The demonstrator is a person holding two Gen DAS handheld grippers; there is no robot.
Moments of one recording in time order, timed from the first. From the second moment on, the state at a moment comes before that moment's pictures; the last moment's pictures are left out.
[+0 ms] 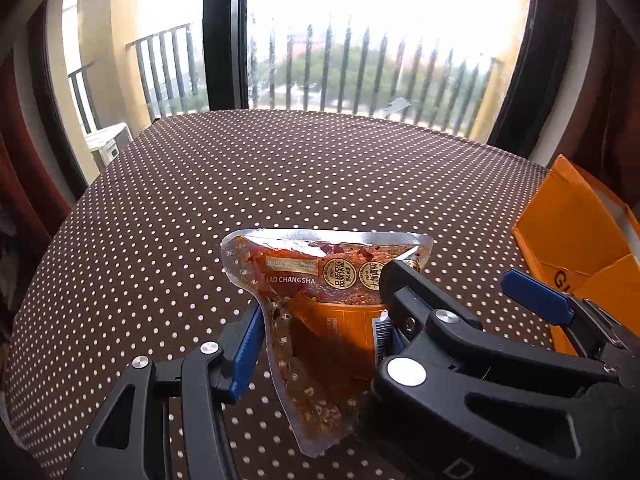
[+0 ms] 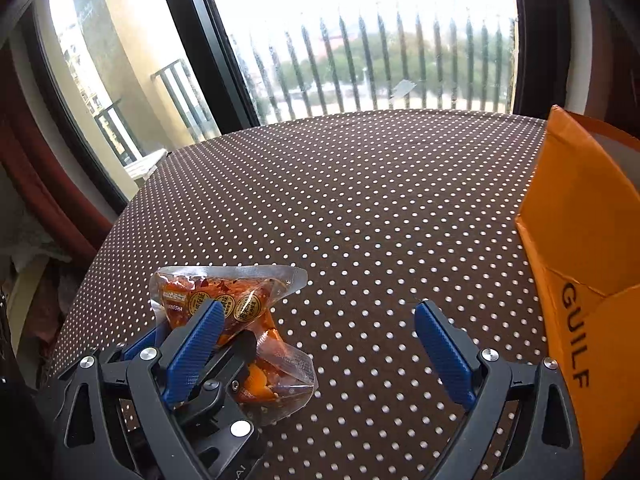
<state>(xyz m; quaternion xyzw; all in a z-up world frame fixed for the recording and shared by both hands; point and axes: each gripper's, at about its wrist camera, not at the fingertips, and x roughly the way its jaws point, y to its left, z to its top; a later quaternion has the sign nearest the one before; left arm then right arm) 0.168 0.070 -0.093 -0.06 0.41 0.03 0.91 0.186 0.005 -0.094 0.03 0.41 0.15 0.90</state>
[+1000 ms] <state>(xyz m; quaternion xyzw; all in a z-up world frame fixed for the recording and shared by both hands) 0.122 0.004 0.024 -0.02 0.32 -0.02 0.95 0.115 -0.068 0.014 0.03 0.30 0.14 0.94</state>
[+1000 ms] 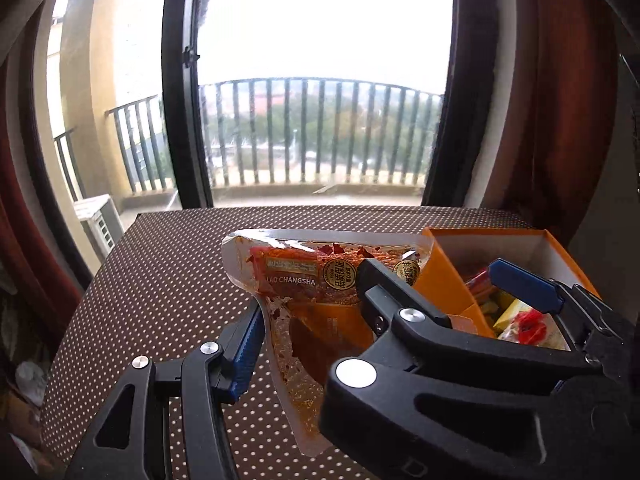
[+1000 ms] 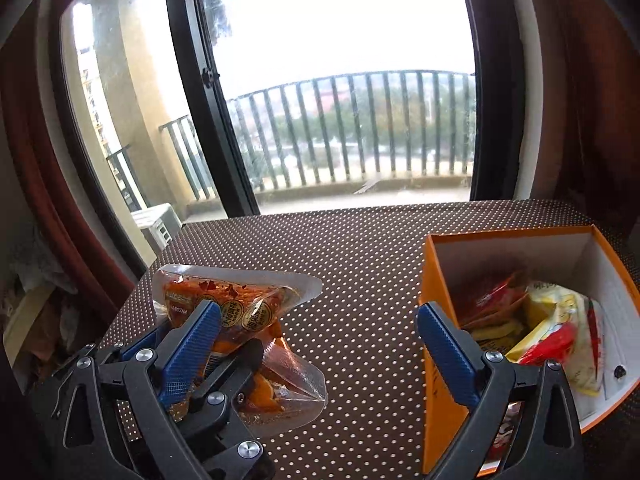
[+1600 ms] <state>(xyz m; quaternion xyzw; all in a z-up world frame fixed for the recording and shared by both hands) 0.162 -0.088 0.032 0.02 0.31 -0.11 0.95 0.130 -0.155 0.038 0.04 0.27 0.07 0.96</state>
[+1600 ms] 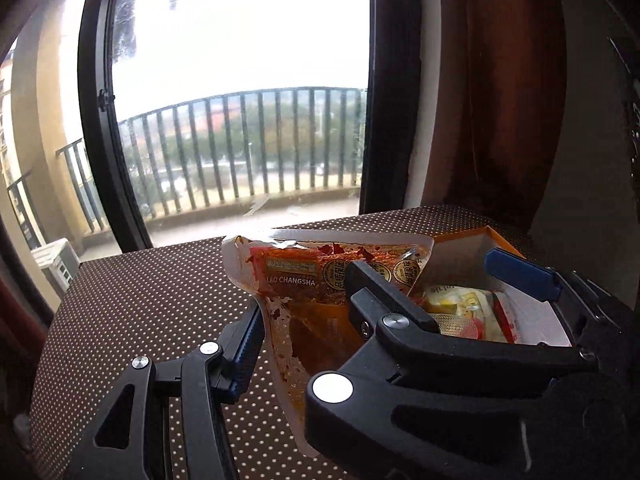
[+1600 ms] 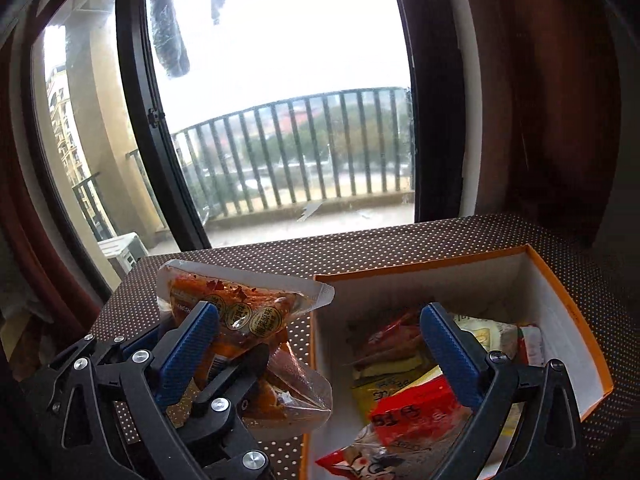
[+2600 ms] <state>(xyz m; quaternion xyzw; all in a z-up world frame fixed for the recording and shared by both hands) 0.225 -0.209 -0.020 0.06 0.38 -0.23 0.89 0.150 -0.301 0.005 0.09 0.30 -0.06 0.95</state>
